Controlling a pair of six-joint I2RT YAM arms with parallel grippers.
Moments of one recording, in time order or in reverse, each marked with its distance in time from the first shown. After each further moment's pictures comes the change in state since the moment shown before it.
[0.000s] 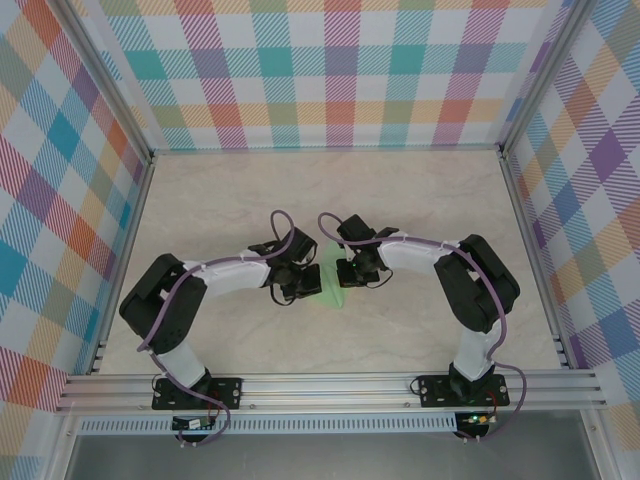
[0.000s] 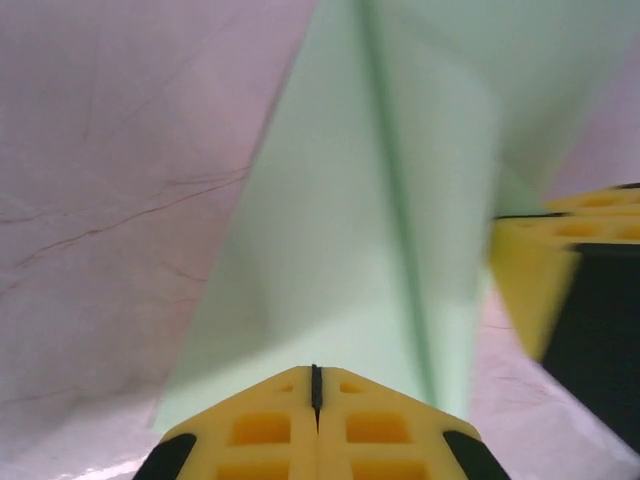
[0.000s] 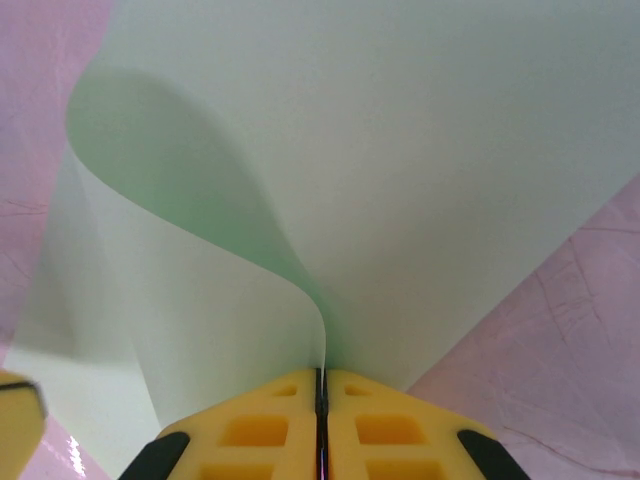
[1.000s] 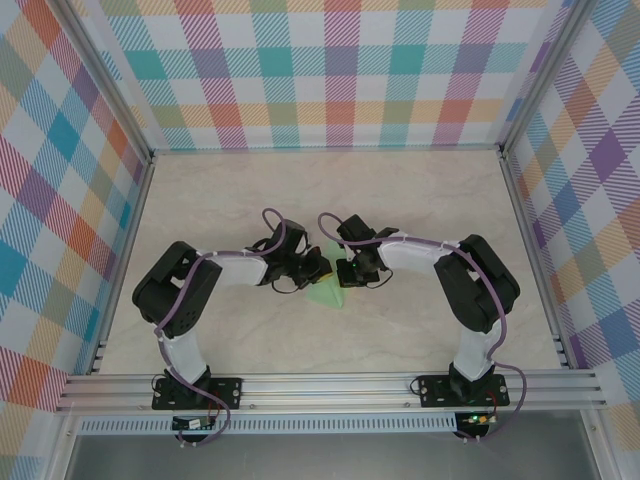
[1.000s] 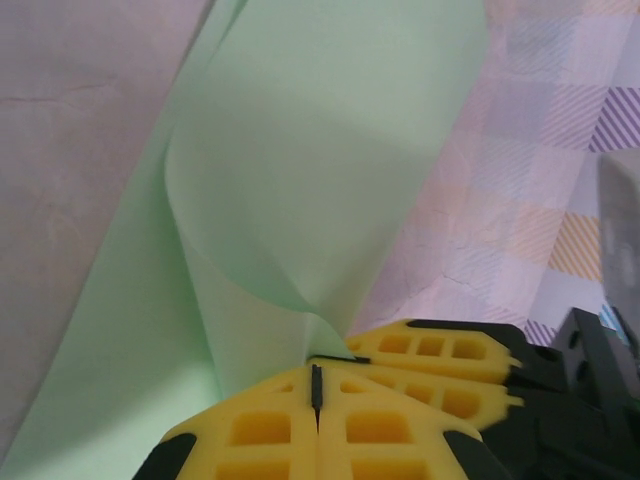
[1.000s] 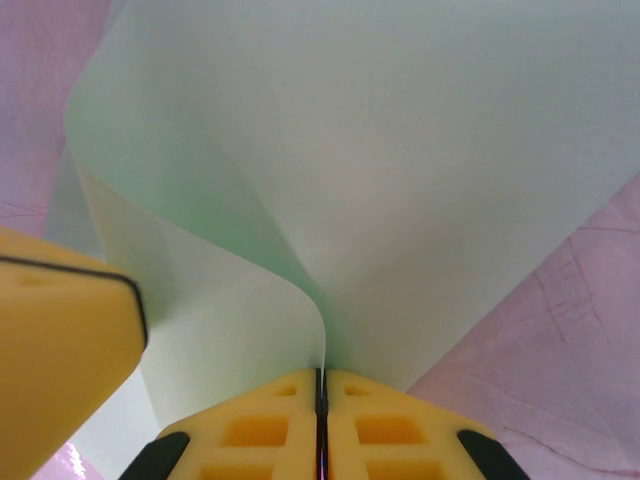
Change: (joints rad) left arm 0.095 0.141 -0.063 0.467 0.239 -0.194; right arm 0.000 0.000 -0.002 0.003 0.004 0.003
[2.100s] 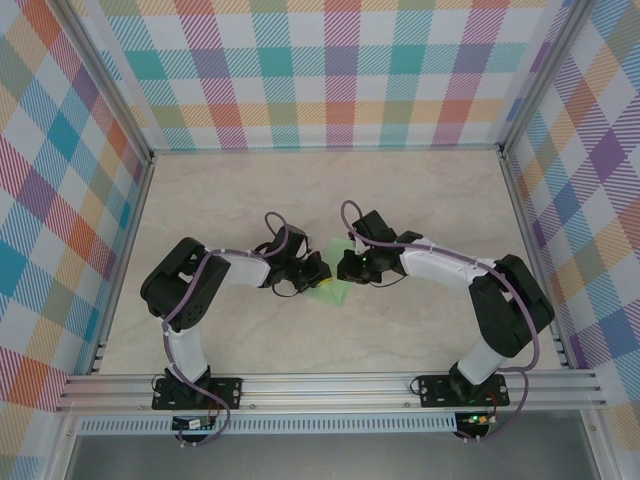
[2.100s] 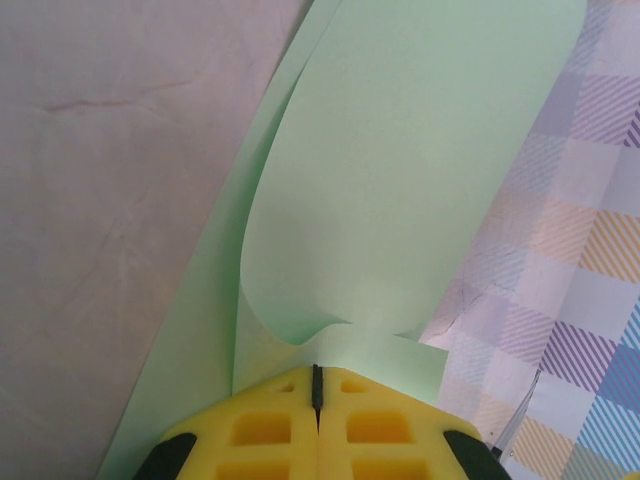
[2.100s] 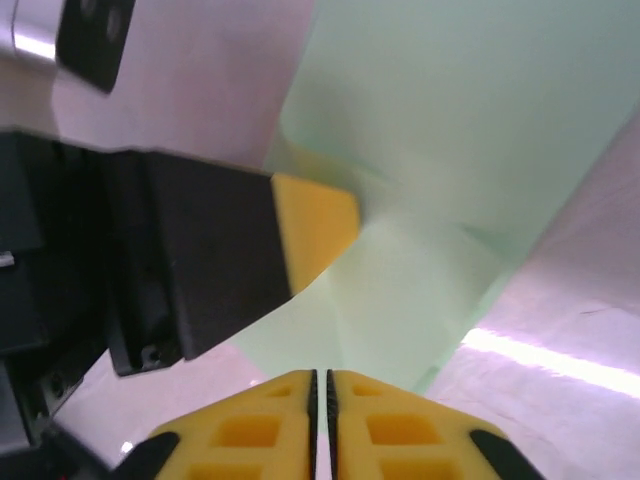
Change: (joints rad) left arm 0.001 0.053 -0.019 0.049 0.000 0.030; right arm -0.024 -0.216 -0.126 0.120 -0.179 0.240
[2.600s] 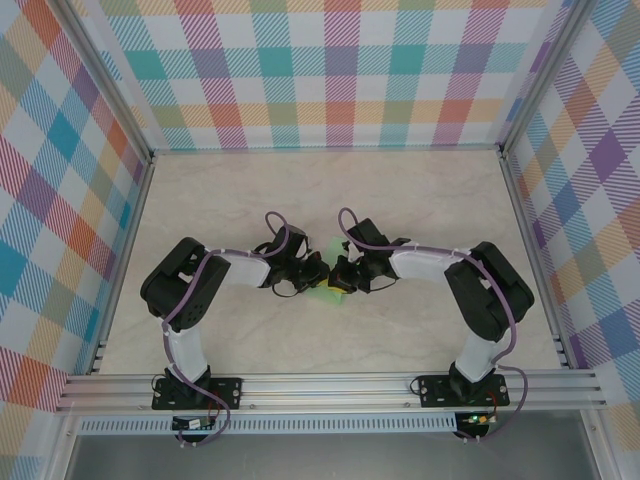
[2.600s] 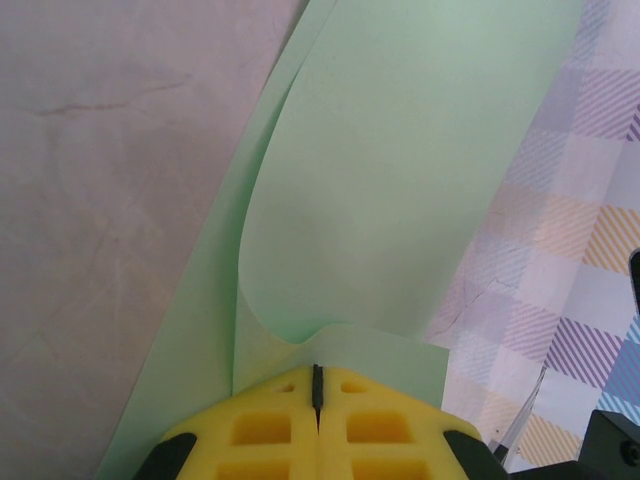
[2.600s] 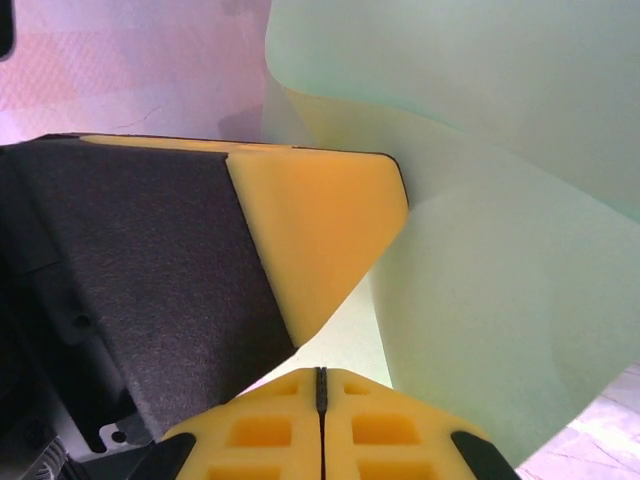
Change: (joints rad) left arm 0.000 -0.002 -0.002 -0.001 0.000 0.017; right arm 0.005 0.130 -0.027 0.146 -0.165 0.163
